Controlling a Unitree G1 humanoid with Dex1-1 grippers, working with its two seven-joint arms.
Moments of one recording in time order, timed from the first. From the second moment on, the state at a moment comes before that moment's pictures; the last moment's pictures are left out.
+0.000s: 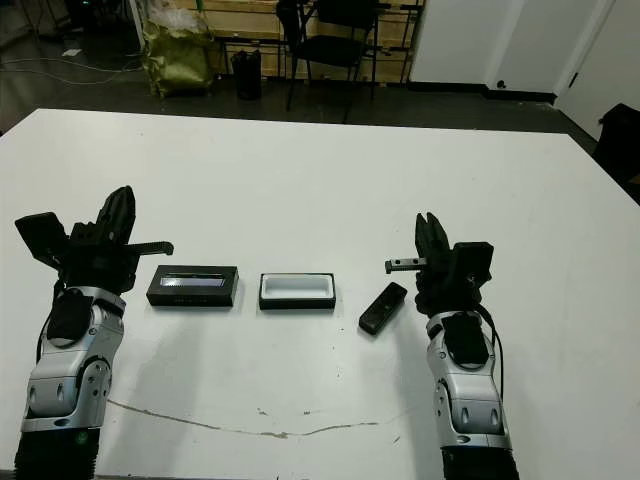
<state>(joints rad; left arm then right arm) -0.14 0.13 0.18 -0.11 -0.26 0.09 -0.05 -0.11 -0.12 -0.07 0.04 0.08 -0.07 0.10</state>
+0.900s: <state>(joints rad) -0.14 0.12 0.17 -0.11 -0.26 0.07 -0.06 -0.15 -0.21 -0.11 0.08 0.13 -0.08 0.21</state>
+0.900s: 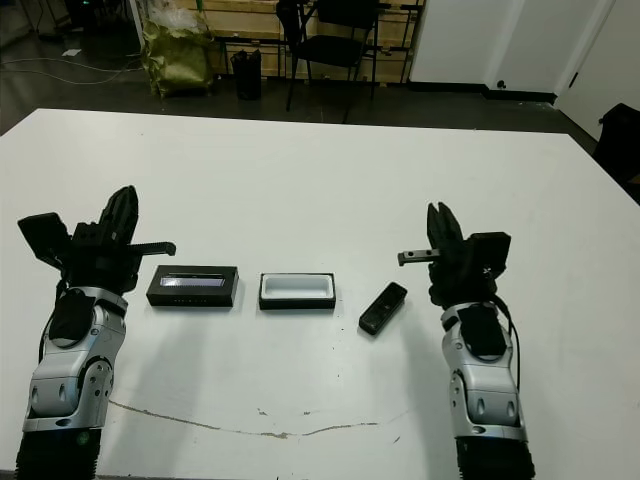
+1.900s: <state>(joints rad) -0.14 0.12 0.17 -0.11 -0.25 0.07 -0.04 -0.60 -0.78 0.09 0.47 -0.04 -0.26 0.93</state>
